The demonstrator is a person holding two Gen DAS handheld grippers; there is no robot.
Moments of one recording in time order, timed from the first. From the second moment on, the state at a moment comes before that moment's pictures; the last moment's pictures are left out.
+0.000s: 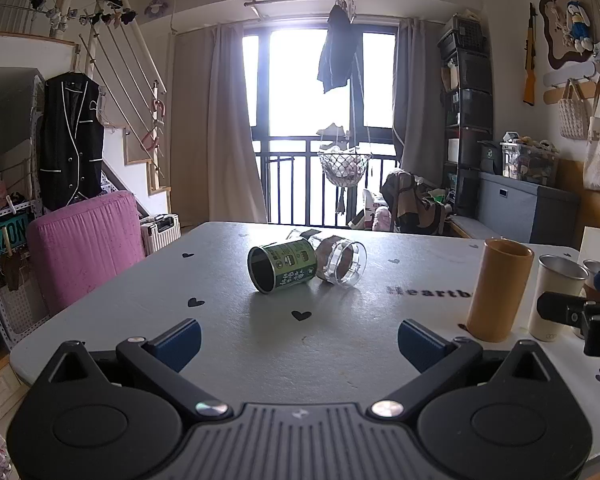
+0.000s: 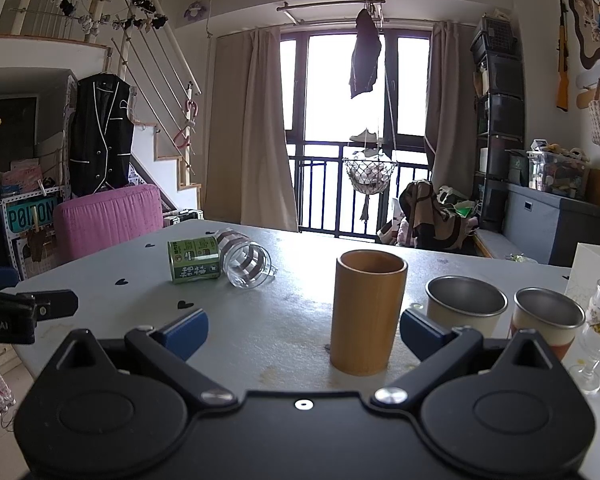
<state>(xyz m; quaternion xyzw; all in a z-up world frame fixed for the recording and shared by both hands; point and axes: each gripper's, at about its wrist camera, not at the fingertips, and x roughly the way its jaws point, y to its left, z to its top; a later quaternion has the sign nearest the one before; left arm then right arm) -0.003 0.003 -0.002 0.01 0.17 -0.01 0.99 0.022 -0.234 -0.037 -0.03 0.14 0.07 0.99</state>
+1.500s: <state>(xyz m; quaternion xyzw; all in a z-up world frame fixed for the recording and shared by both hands) -0.004 0.004 -0.002 0.00 0.17 -0.02 0.99 0.021 -0.234 -0.037 -0.03 0.14 0.07 0.99</state>
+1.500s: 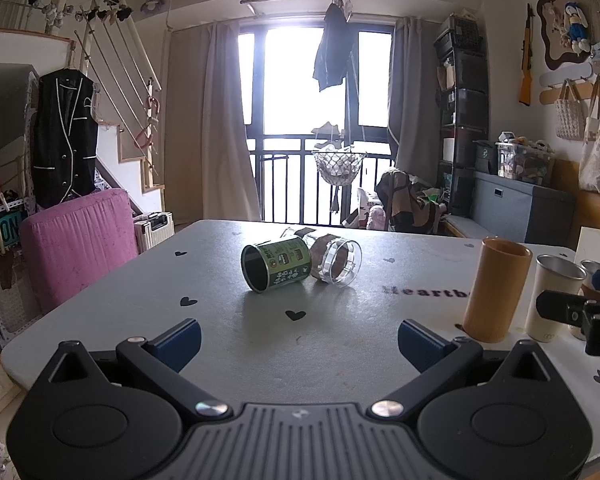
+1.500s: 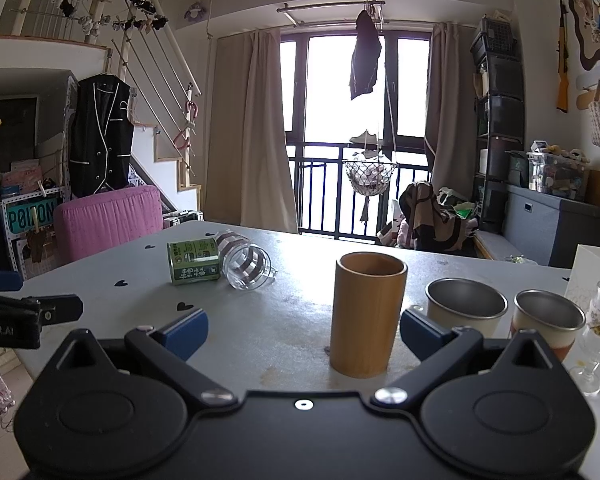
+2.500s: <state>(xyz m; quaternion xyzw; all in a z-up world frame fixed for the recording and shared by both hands) 0.242 0.019 -0.003 0.28 0.26 -0.18 0.91 0.032 -0.254 -0.050 -0.03 0.15 0.03 0.99</state>
